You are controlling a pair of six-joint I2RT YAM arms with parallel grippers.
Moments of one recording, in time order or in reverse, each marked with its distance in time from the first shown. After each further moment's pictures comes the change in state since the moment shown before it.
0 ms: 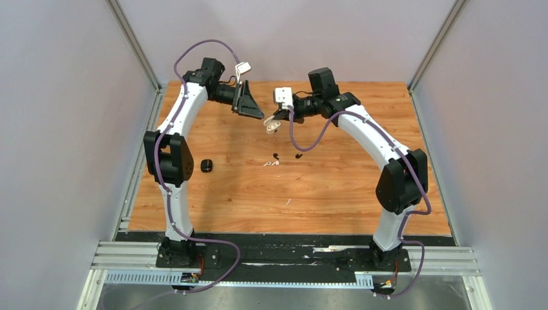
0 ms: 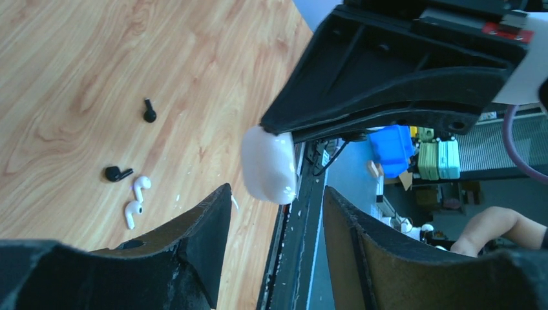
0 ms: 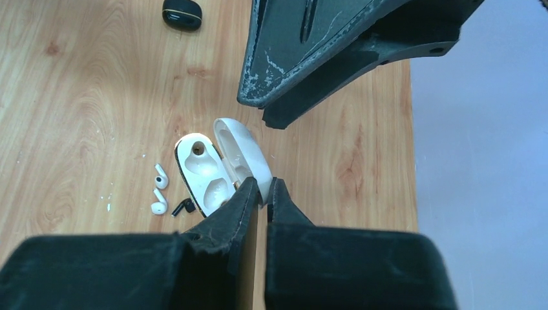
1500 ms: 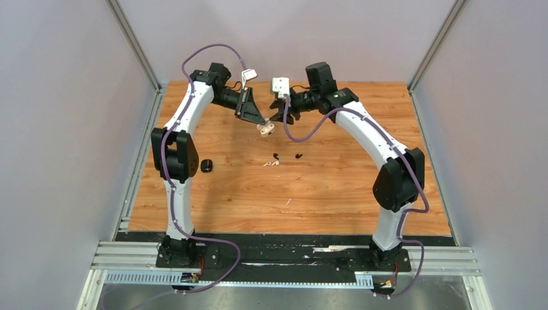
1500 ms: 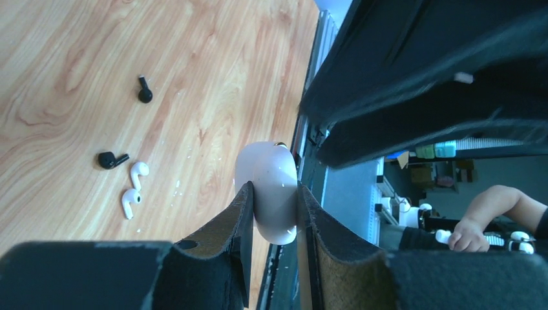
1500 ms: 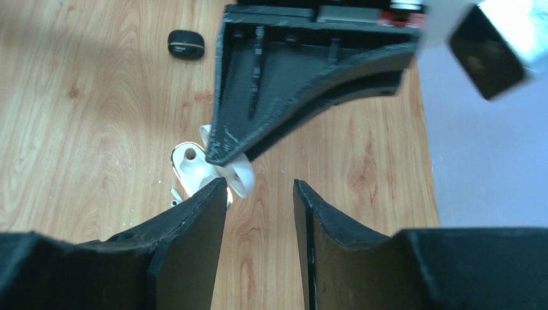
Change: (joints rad) left arm -0.029 0.082 0.096 -0.221 0.002 0.179; right arm 0.024 0.033 0.068 -0.011 0.019 0.110
